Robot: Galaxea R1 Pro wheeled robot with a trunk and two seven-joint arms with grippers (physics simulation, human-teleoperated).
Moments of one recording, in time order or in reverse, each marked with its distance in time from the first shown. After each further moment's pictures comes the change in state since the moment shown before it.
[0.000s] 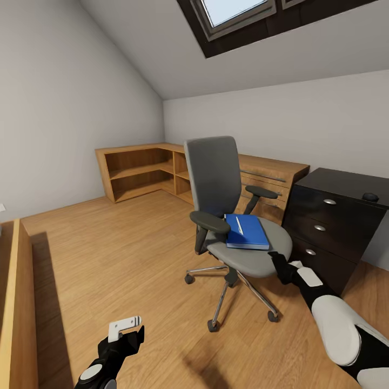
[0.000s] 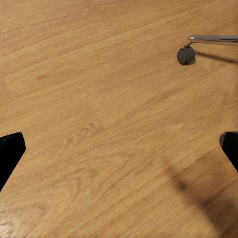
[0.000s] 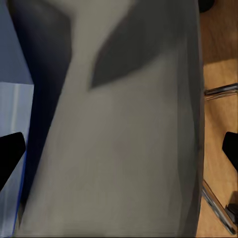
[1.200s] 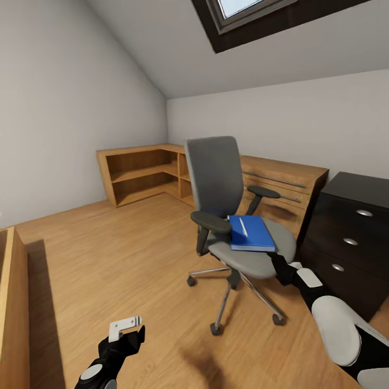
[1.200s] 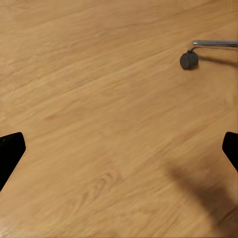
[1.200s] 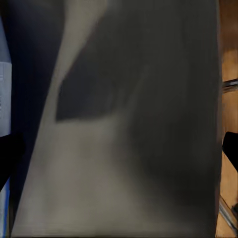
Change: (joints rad) left arm 0.000 -0.001 -0.001 -0.002 0.000 0.001 -0.003; right arm 0.001 0.000 0.000 0.010 0.002 0.003 0.001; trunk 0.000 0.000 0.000
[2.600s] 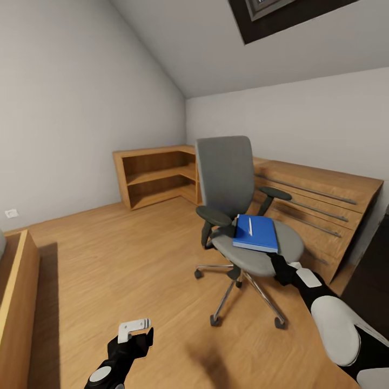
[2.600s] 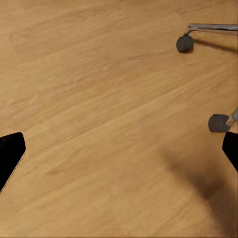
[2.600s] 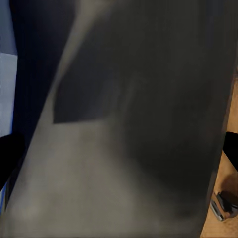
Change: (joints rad) left arm 0.000 0.001 -0.076 0.001 -0.002 -0.002 0.010; right arm 0.000 0.003 0.000 0.001 0.008 -0.004 0.003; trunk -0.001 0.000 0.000
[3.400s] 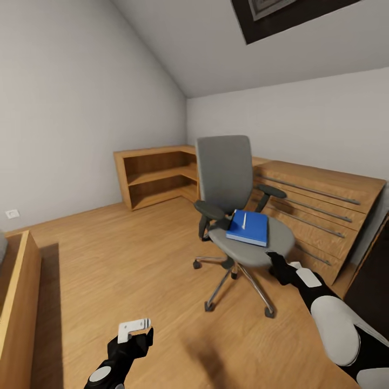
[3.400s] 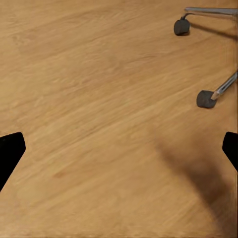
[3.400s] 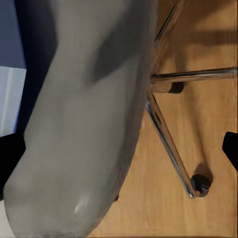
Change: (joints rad) left arm 0.000 0.000 0.001 0.001 0.001 0.001 0.000; right arm 0.000 0.001 0.002 -0.001 -0.009 -0.003 0.003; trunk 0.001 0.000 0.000
